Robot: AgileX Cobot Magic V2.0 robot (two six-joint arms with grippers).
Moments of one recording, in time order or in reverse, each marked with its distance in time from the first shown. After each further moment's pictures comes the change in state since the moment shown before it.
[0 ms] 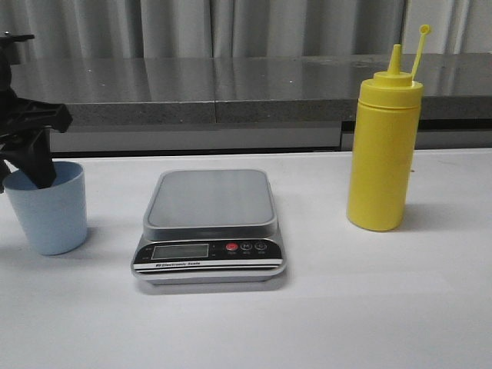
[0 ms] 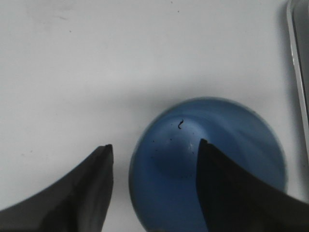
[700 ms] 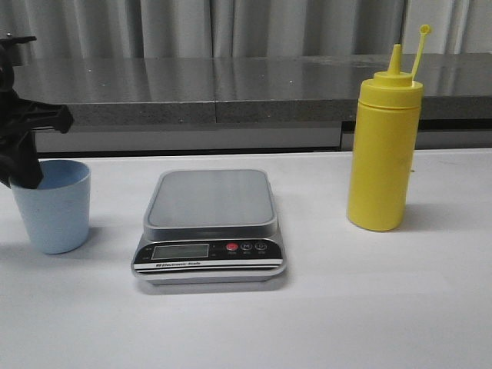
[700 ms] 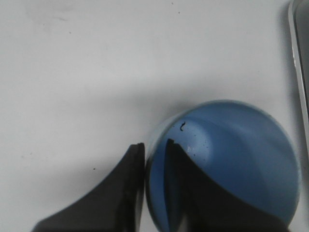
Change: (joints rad) left arm 0.000 0.006 -0.006 0.000 0.000 0.000; right arm 0.000 0.000 0.000 0.000 0.000 0.000
